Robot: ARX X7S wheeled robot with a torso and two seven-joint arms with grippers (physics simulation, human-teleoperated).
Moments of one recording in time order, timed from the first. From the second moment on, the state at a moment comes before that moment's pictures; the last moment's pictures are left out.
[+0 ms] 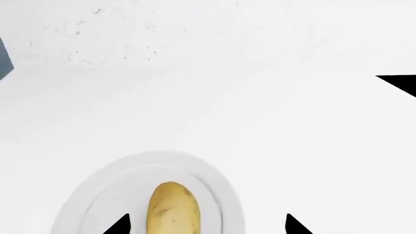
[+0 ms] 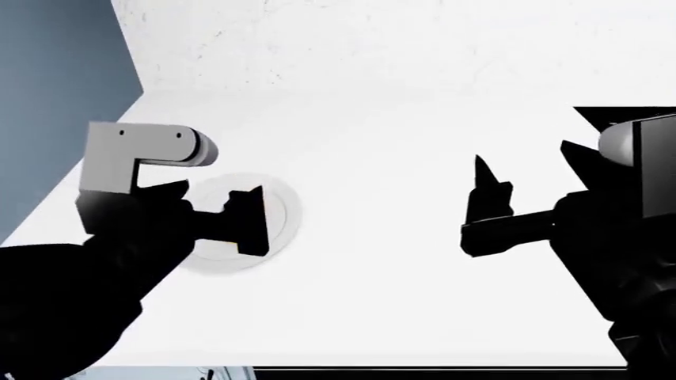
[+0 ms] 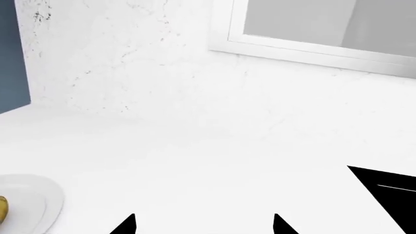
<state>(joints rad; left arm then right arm) -0.84 -0.66 0.22 0.50 -1.77 -1.06 -1.04 0.84 0.68 0.08 -0.73 1.83 1.31 1.16</state>
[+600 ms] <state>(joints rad) -0.83 -0.61 0.28 0.40 -1.81 -1.00 -1.18 0.75 0.65 0.13 -0.71 1.64 1.31 0.96</state>
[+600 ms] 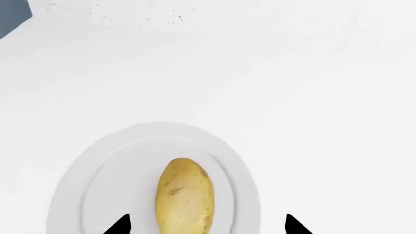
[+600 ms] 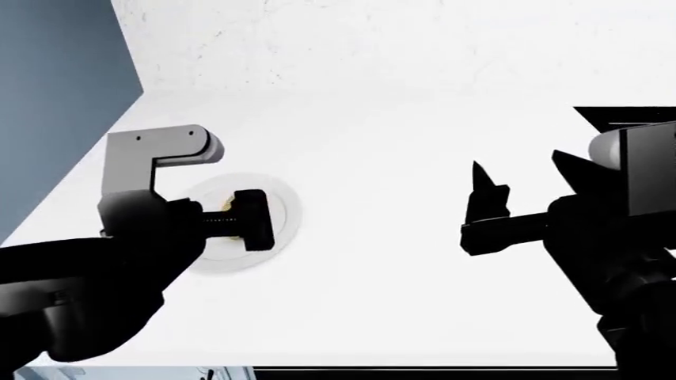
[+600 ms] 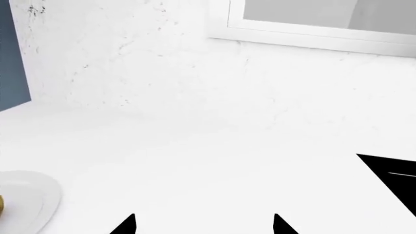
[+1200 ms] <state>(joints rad) -0.83 -0.59 0.33 0.31 -1.68 -0.99 -1.10 0.71 0.64 0.12 -0.73 1.58 1.27 0.89</state>
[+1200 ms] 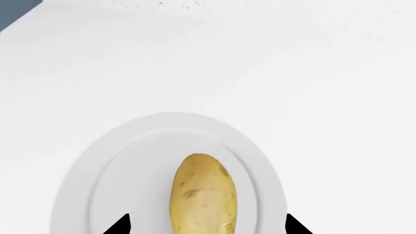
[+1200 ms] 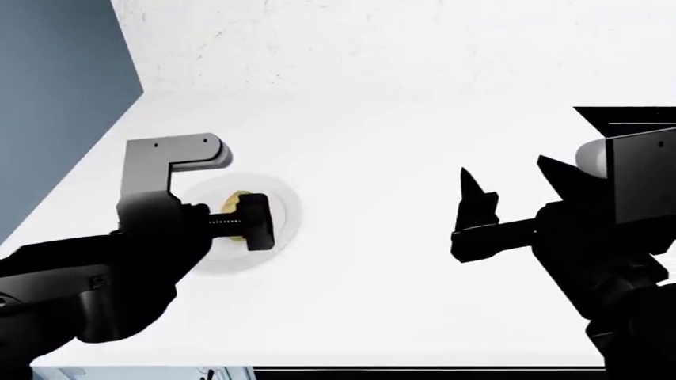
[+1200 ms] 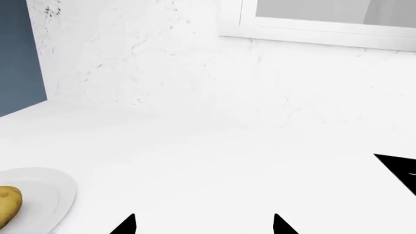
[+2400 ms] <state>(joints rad) -0.83 -0.55 0.40 0.16 -1.56 -0.97 -0.95 0.69 0.65 0.08 -0.71 1.51 1.22 0.84</state>
